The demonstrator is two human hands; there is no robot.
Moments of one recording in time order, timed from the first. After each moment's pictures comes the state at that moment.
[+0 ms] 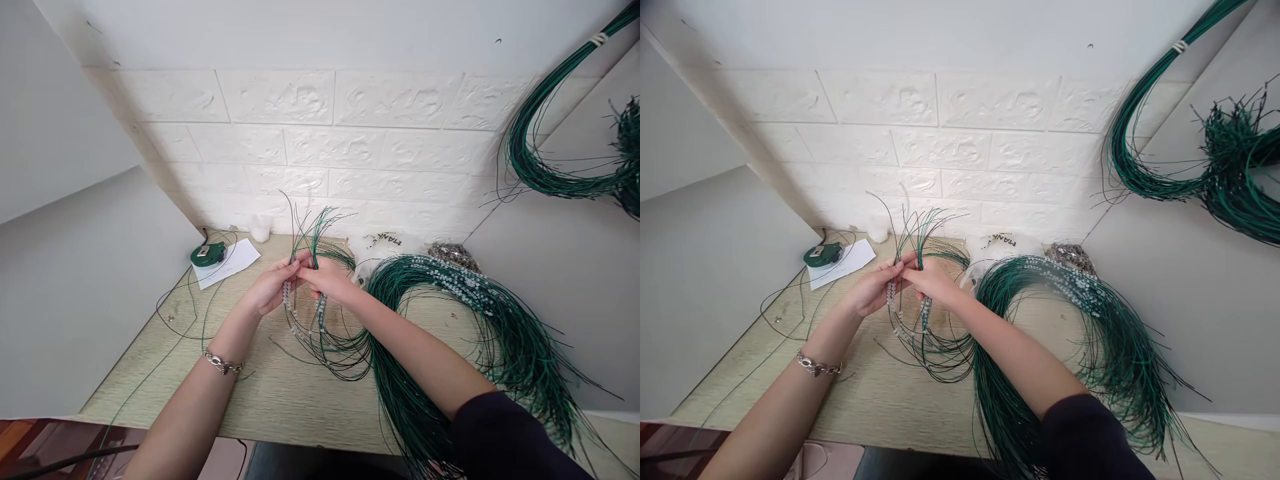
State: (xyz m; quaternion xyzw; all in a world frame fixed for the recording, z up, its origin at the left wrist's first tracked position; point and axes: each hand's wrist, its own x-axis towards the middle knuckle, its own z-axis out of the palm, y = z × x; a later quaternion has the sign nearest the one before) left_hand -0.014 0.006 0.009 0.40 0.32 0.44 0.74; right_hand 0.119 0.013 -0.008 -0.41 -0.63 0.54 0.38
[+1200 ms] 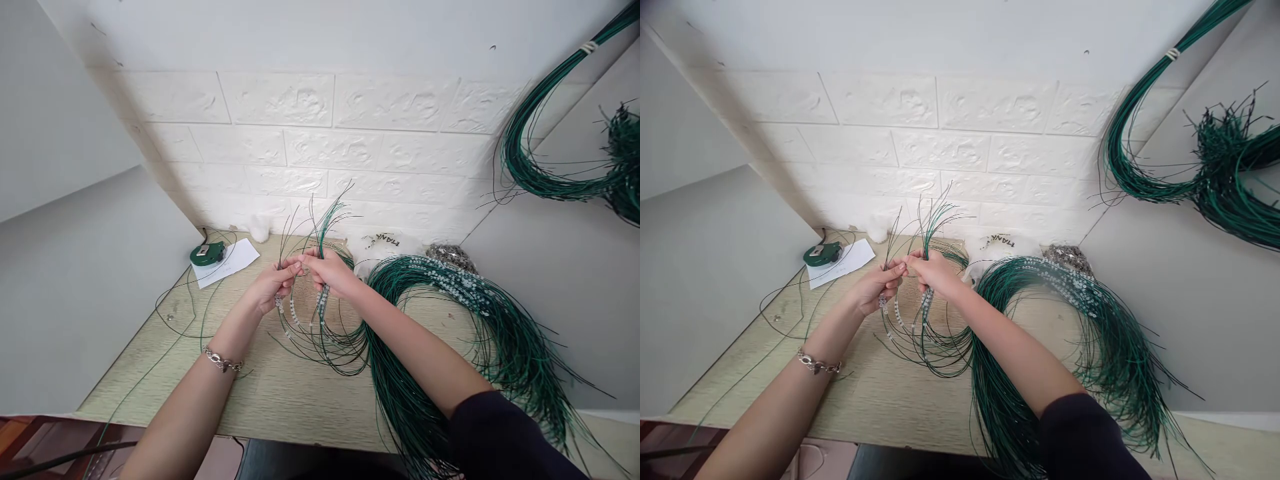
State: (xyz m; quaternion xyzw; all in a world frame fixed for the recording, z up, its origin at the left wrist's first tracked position) left_hand -0.016 0.007 0.009 0.41 0.38 0.41 0.72; right_hand 0.127 0.010 0.015 -0.40 -0.53 0.62 0.42
